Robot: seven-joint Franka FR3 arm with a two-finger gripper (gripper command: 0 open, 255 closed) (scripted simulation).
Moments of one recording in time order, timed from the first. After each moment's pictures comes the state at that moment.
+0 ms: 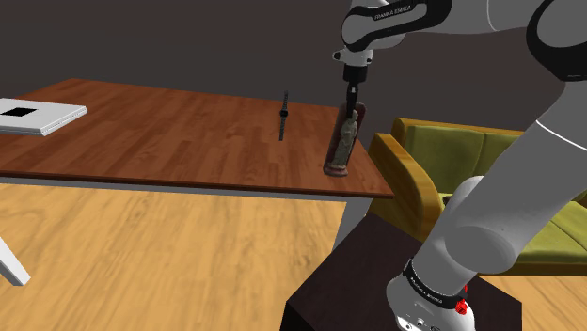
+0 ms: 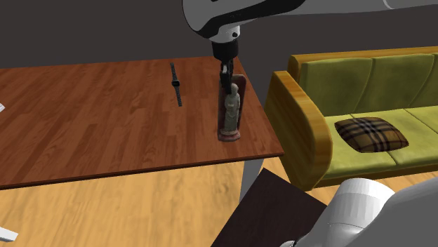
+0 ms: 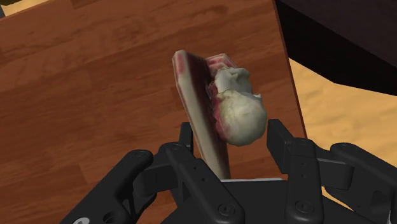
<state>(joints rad) 0.05 -0.17 -0.45 -2.02 -0.20 1.83 -0.86</state>
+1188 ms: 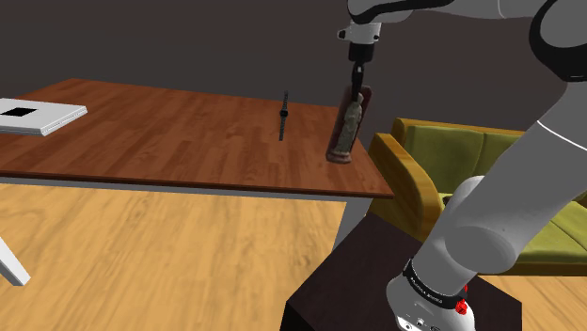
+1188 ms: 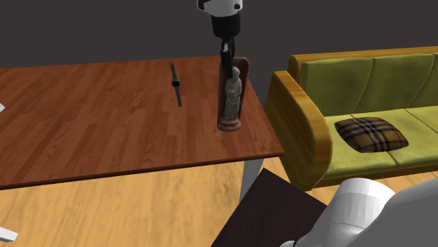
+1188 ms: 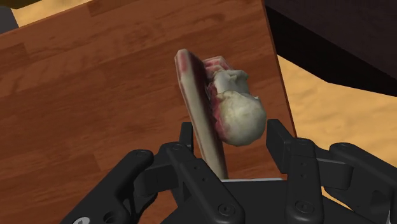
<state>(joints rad) 0.06 -0.17 -0.44 -1.87 -0.20 1.67 -0.87</state>
